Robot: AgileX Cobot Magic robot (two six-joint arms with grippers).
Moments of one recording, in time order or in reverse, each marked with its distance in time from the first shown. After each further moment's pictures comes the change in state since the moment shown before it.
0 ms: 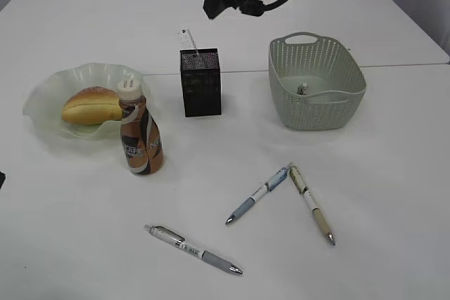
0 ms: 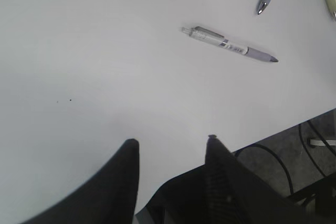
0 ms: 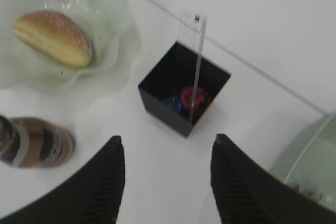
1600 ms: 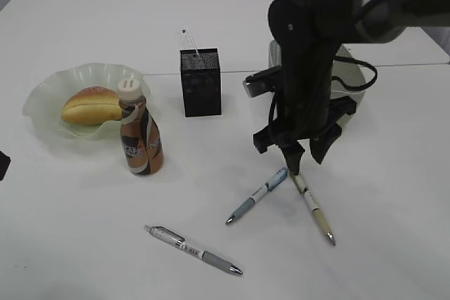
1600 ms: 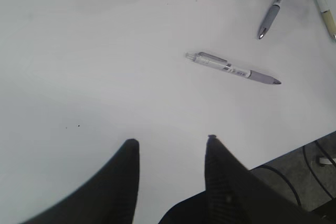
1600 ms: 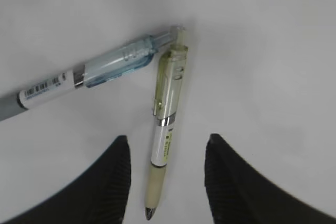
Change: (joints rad) left arm 0.000 0.000 0.000 -0.002 -0.072 0.022; right arm 0.034 -0.069 0.652 -0.264 0.117 0.425
